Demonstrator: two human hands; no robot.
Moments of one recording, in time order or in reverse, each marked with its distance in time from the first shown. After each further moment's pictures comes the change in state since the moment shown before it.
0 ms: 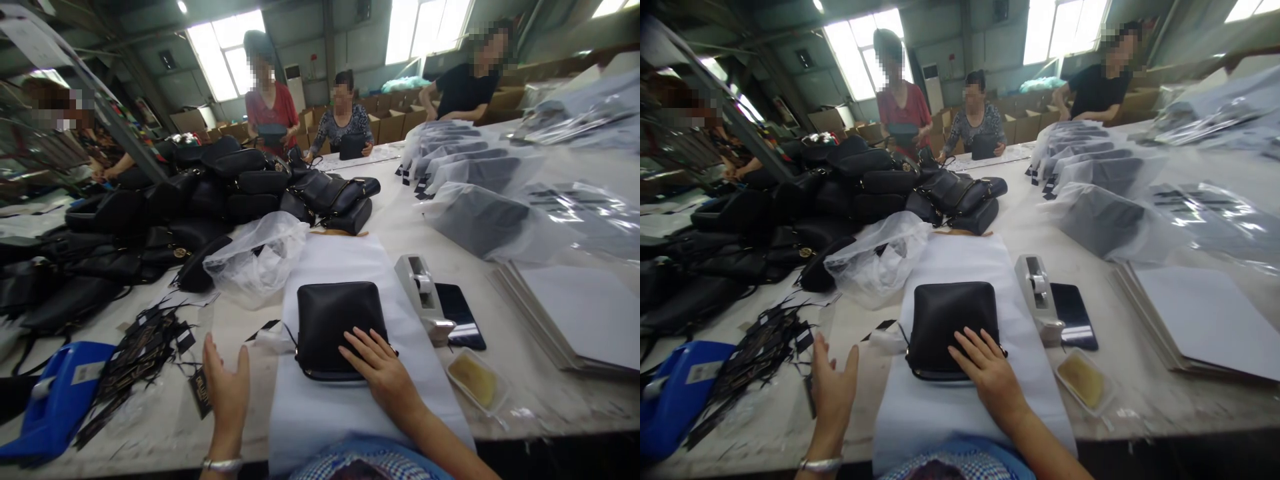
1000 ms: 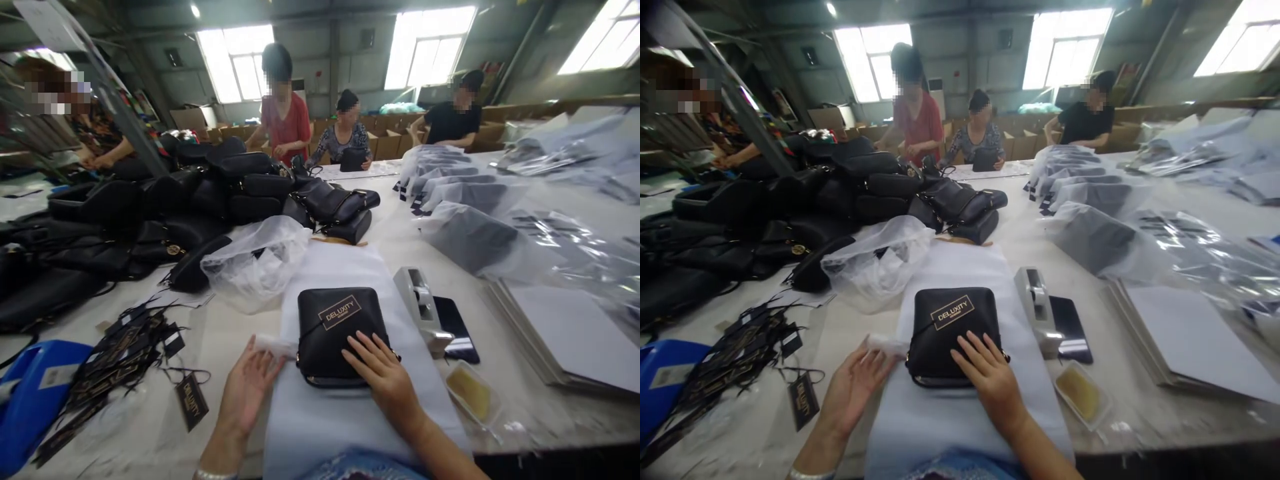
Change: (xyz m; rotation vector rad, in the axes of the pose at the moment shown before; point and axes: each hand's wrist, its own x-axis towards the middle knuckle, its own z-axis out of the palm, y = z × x) left_hand -0.003 0.014 0.011 -0.882 -0.472 -0.762; right_hand 0.010 0.001 -0.006 0.081 0.022 0.043
